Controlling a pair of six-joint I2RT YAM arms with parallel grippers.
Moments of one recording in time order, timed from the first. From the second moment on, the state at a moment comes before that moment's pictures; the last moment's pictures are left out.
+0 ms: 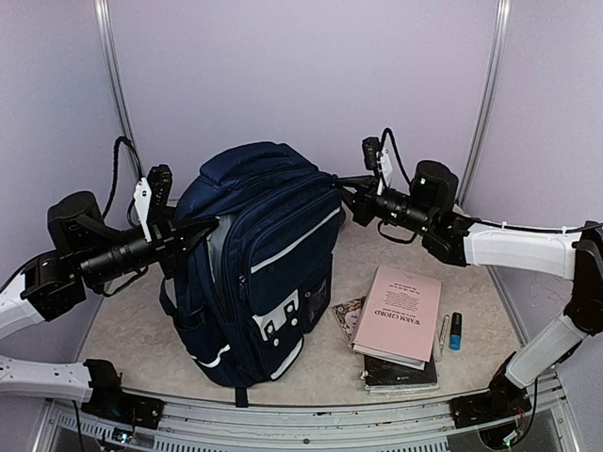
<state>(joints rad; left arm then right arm) -0.91 0.78 0.83 -0.06 0.06 0.13 0.67 1.51 1.05 0.51 -0.31 0.10</state>
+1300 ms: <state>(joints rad) -0.91 0.75 0.80 -0.03 0.08 0.18 0.57 1.42 0.96 0.26 -0.42 0.13</state>
